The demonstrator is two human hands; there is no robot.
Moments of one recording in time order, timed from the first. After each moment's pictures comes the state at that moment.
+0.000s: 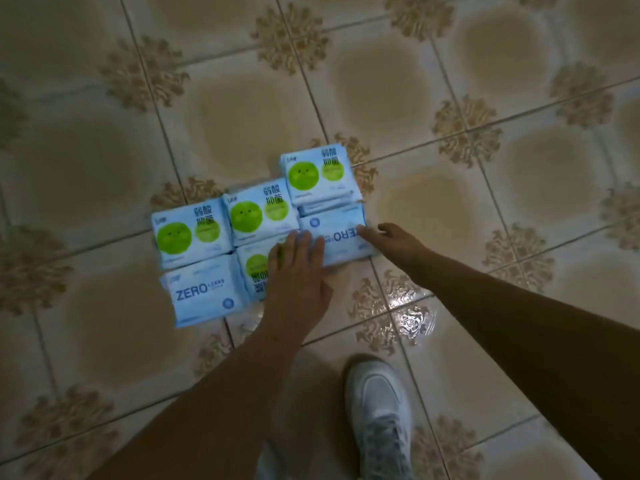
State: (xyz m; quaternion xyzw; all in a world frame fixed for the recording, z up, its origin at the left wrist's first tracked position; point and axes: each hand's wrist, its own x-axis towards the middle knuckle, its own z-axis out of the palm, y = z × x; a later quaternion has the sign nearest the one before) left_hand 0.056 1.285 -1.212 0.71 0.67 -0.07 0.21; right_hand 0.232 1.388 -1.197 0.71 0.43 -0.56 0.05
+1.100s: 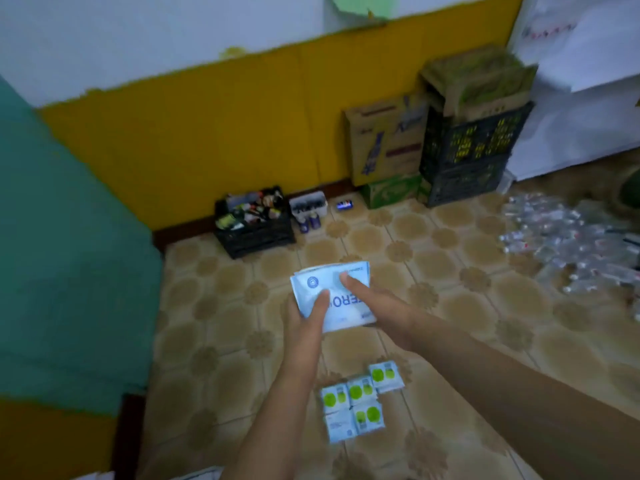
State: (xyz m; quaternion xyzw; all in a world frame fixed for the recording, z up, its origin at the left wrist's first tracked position) left_hand -0.051 1.315 -0.373 0.24 0.65 0.58 0.43; right_hand 0.078 1.389 -0.349 0.46 0.47 -0.73 -0.18
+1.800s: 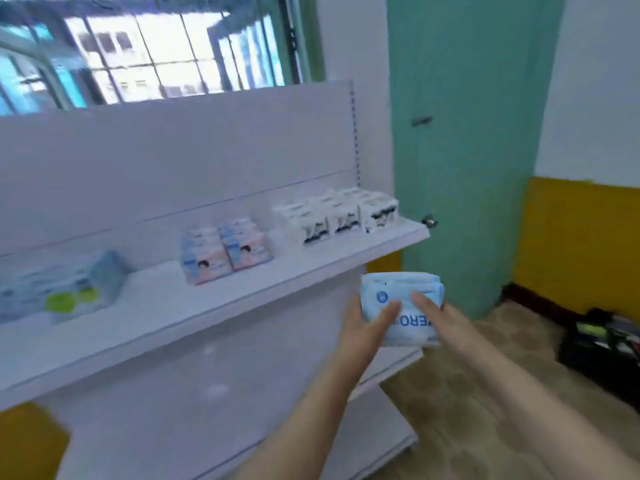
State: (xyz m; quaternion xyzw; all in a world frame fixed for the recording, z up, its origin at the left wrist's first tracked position) left_hand -0.008 0.850 -0.106 0.10 0.71 0.69 -0.03; right_hand -0.002 1.007 -0.095 0.04 0.74 -0.67 0.00
